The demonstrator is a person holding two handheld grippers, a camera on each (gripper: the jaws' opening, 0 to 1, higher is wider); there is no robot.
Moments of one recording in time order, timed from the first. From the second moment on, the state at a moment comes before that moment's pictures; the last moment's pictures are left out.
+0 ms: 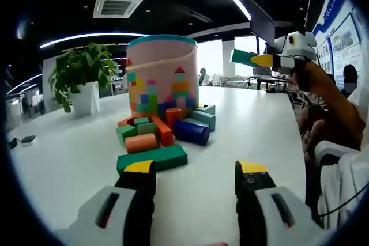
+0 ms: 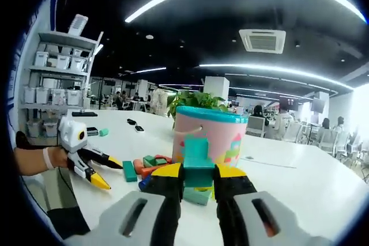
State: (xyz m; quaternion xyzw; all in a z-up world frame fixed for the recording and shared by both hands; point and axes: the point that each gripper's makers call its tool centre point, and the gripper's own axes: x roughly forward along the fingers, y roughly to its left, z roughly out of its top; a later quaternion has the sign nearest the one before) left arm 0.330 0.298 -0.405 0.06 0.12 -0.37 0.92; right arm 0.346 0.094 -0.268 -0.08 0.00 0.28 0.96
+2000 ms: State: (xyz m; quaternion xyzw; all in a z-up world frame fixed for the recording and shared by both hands) left arm 0.330 0.300 -0.404 0.06 0.12 -0.37 0.92; right arm 0.446 0.136 -0.164 -0.12 0.02 0.37 0.92
